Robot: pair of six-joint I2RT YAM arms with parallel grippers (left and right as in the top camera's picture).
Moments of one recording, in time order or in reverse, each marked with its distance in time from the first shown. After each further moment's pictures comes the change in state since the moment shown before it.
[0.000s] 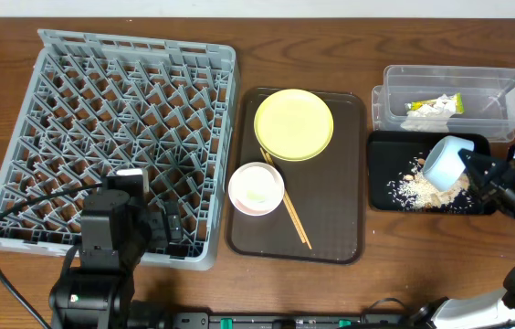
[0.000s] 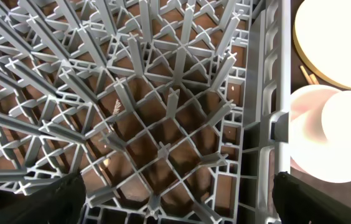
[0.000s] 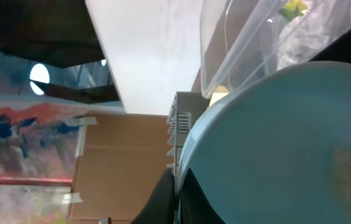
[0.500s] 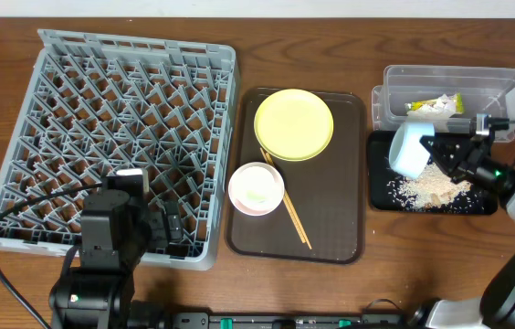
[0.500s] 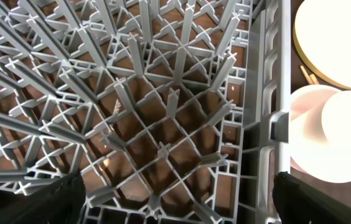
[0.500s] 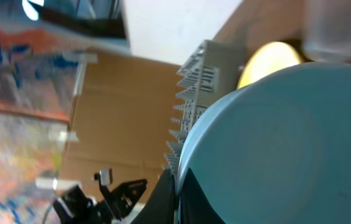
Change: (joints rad) left arm 0.000 0.000 0.000 0.000 0.000 0.000; right arm 0.263 -0.155 0.000 0.059 -0.008 0.075
